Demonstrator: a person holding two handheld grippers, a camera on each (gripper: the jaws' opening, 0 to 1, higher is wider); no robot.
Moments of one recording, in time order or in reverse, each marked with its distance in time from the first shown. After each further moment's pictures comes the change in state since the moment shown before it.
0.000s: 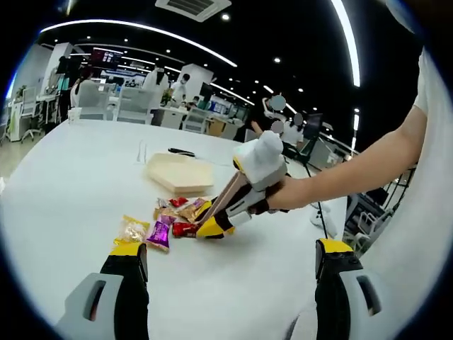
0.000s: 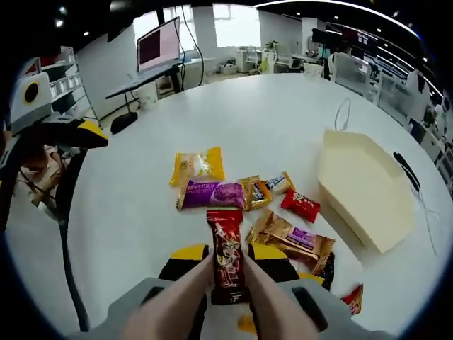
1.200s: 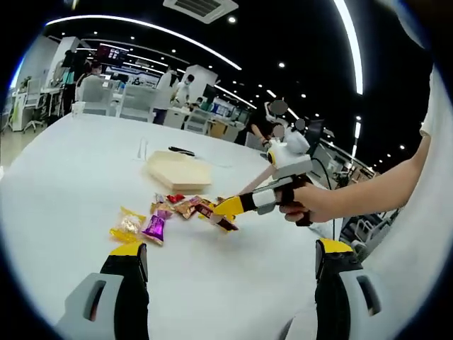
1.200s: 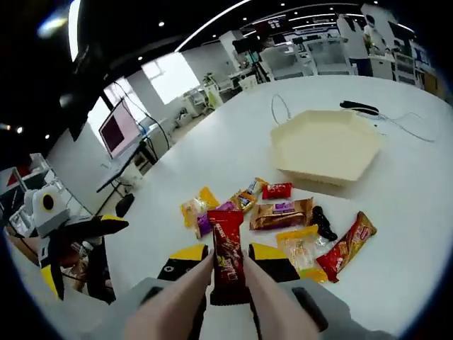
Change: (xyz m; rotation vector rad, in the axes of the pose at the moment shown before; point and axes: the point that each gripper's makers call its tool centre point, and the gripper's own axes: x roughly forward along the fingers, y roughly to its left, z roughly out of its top) left arm -0.005 -0.005 -0.008 -0.053 -0.010 -0.009; right arm -0.061 0.009 0.007 0.491 -0.263 -0.020
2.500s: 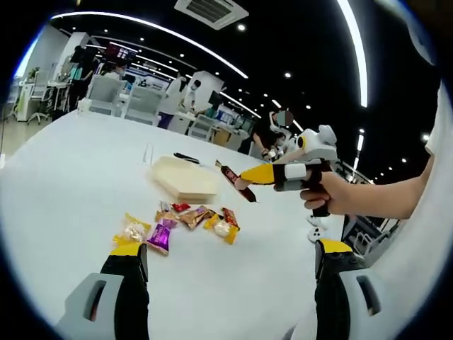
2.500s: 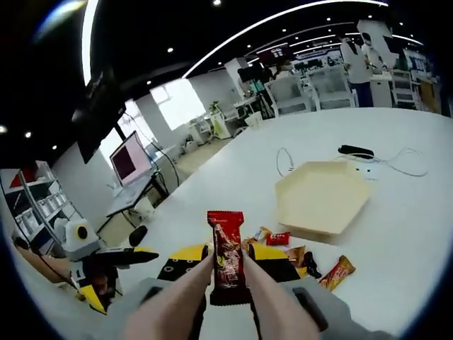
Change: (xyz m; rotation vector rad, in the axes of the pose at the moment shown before) left arm 0.002 0.012 0.016 -0.051 -0.055 0.009; right arm -0.042 0.013 0.074 -0.031 -0.165 0.019
